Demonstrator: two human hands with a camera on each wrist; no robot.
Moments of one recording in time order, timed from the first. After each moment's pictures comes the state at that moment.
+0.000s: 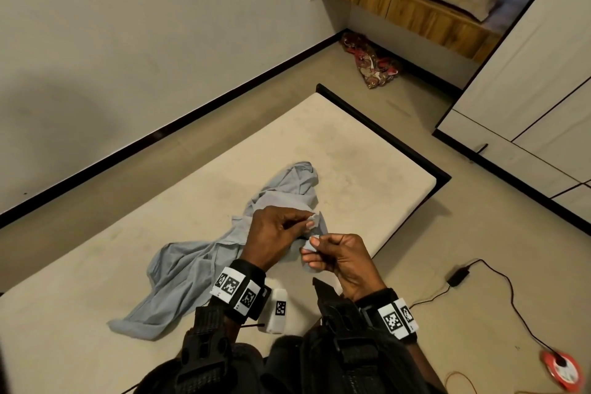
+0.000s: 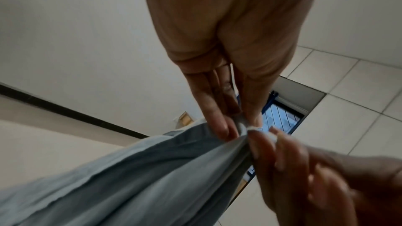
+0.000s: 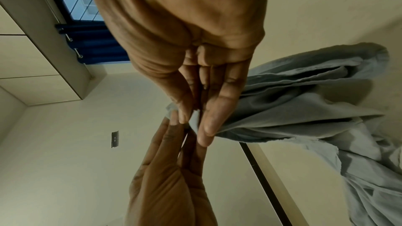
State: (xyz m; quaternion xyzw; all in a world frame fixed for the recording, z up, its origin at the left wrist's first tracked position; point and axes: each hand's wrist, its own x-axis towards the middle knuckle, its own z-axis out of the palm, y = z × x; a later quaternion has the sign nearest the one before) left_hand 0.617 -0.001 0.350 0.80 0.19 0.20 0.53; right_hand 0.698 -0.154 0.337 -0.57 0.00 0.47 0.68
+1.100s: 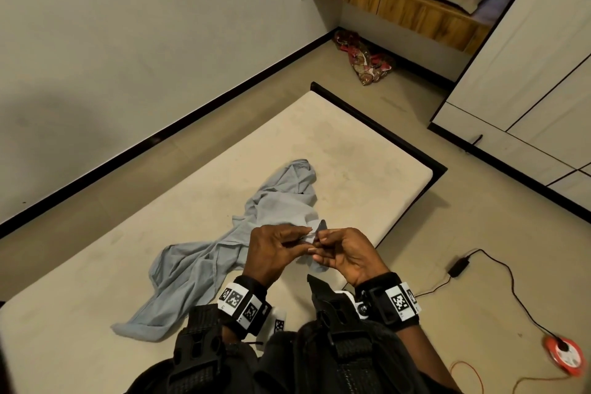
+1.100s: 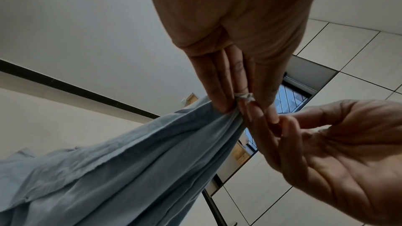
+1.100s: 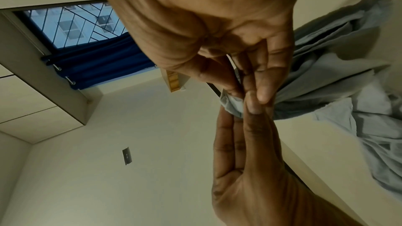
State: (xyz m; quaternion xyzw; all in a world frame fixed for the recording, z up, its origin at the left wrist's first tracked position) left_hand 0.589 -0.025 0.316 0.79 0.19 0.19 0.55; right_hand 0.706 -0.158 0.346 -0.56 0.12 0.51 0.64
